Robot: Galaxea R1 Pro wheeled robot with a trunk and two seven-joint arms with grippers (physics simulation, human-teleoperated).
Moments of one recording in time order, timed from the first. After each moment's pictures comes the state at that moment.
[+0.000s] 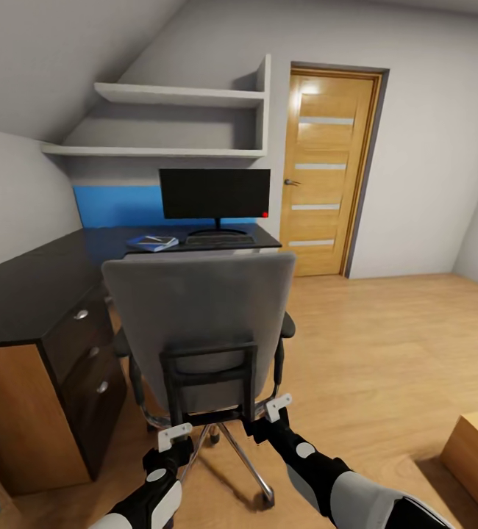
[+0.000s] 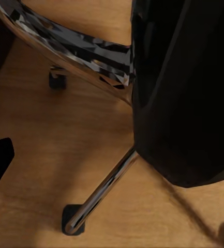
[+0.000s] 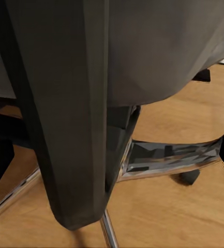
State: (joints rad) left arm -0.55 -0.14 -0.19 -0.26 0.34 -0.19 0.32; right arm -0.71 0.14 0.78 -0.12 -0.49 -0.39 0.09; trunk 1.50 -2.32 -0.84
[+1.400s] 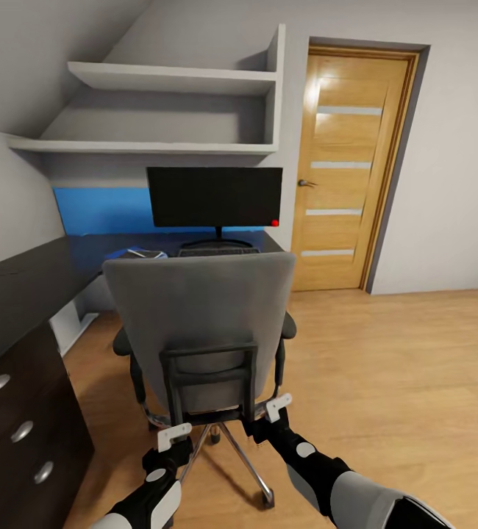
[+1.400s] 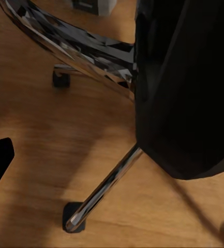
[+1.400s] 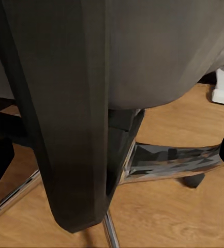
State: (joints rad) left arm -0.55 -0.13 -0.19 -0.26 0.33 -0.19 0.32; right arm -0.71 0.14 0.78 -0.12 -0.49 -0.39 0.11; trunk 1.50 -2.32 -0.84
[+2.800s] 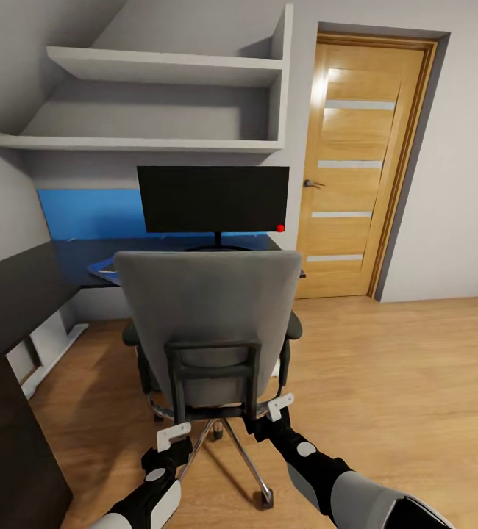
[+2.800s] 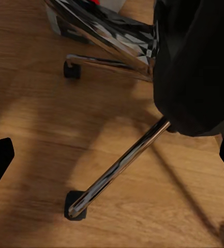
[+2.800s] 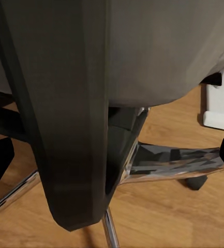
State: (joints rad) left arm -0.55 -0.13 -0.18 -0.26 0.33 -0.19 0.33; right arm -0.71 0.14 0.76 -0.12 -0.50 -0.39 0.09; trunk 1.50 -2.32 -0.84
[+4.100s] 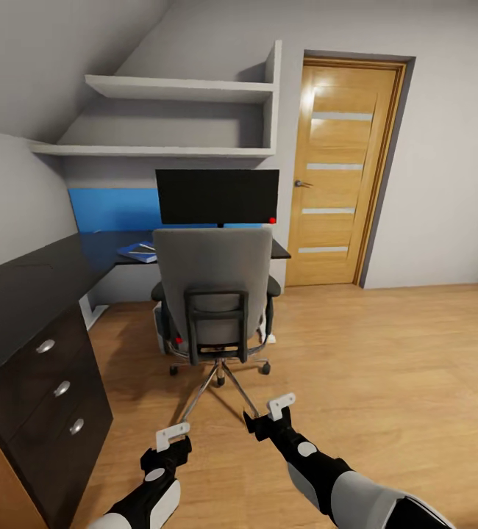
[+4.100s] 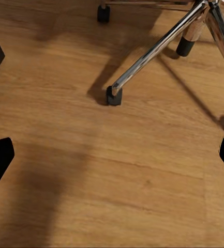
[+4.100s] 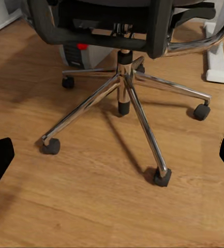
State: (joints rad) left arm -0.55 -0.13 -0.17 -0.26 0.33 -0.19 0.33; right arm -0.71 0.14 0.74 -0.12 -0.50 -0.39 0.09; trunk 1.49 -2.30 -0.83
